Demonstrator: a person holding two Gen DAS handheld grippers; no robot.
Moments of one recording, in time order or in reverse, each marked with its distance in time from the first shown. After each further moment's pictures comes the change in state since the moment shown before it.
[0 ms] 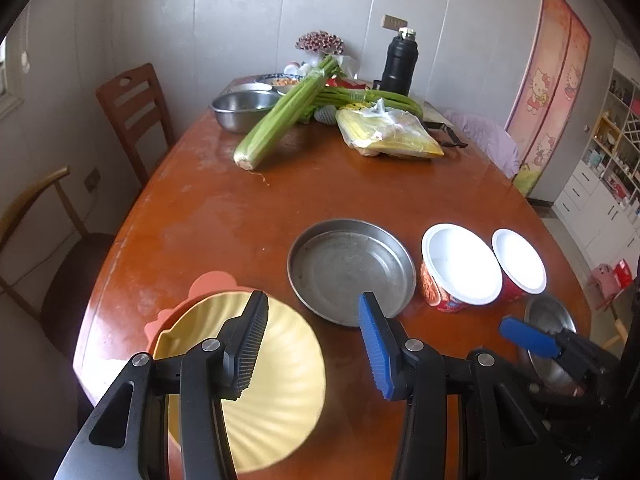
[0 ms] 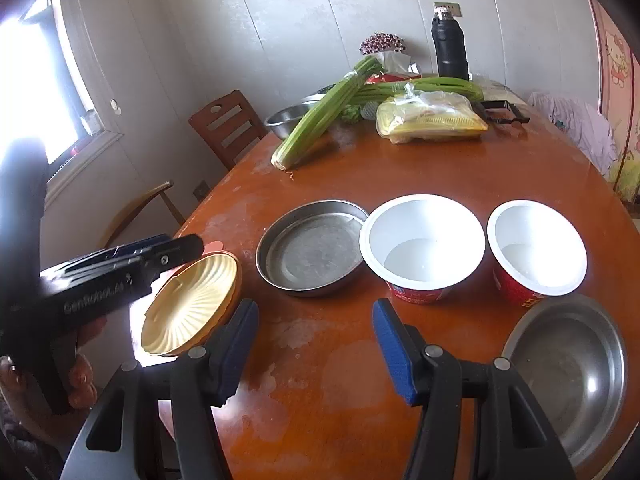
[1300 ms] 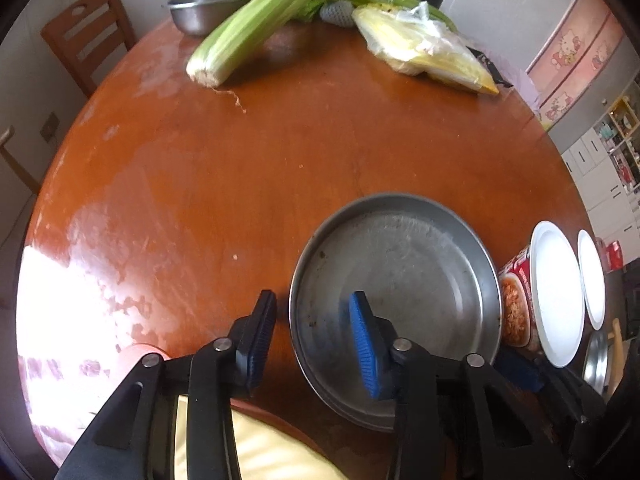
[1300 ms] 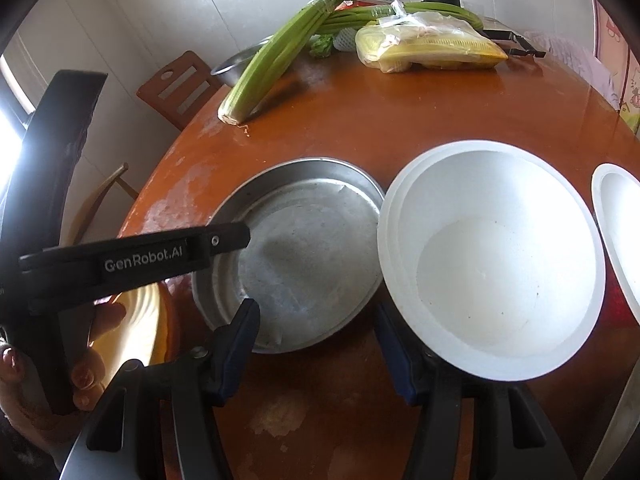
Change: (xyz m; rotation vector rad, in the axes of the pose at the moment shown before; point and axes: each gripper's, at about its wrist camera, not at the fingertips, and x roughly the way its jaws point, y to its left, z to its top) left arm 0.160 0.017 0.044 -0.018 0.330 -0.050; right arm 0.125 -0.007 0.025 0.120 0.185 -0.063
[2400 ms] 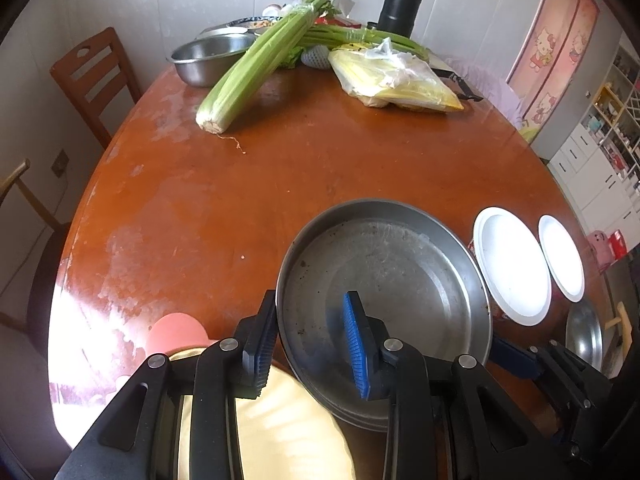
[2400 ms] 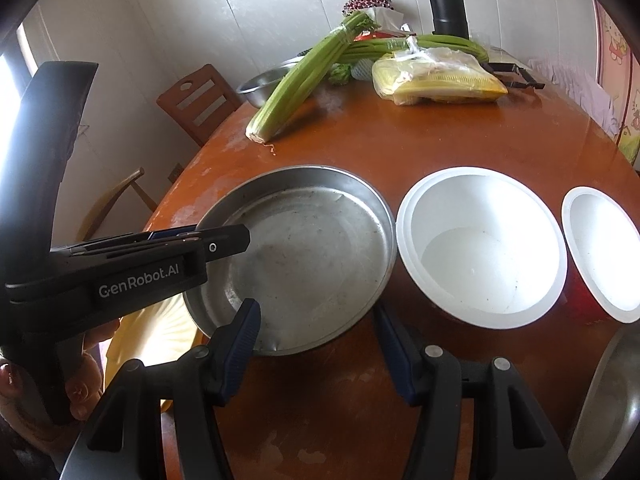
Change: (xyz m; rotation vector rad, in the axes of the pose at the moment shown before) left arm -0.059 -0.014 -0.028 0.065 -0.129 0.016; right arm -0.037 0.018 -0.014 -0.056 -0.075 0.013
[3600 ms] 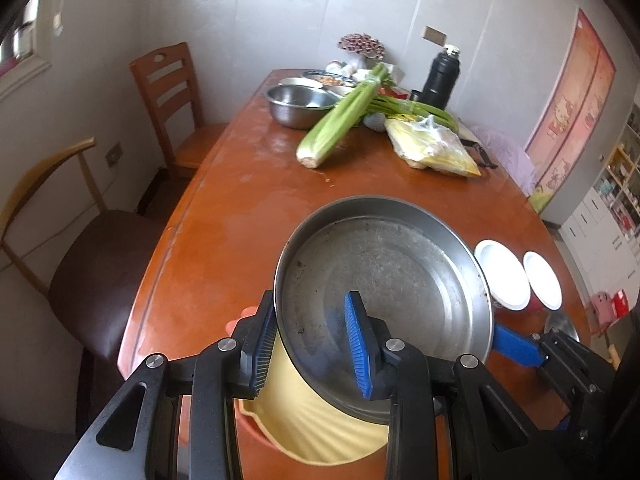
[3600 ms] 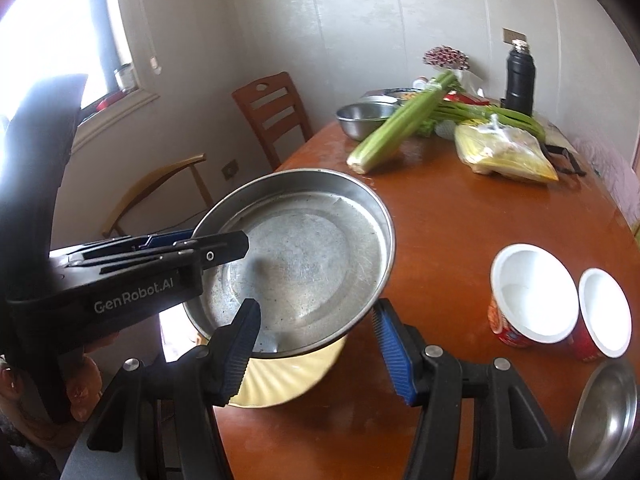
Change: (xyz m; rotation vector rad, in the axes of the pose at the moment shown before) left arm -0.111 0.078 -0.066 -0.161 -0.192 0.050; right arm -0.048 0.102 -0.009 -0.249 -0.085 0.069
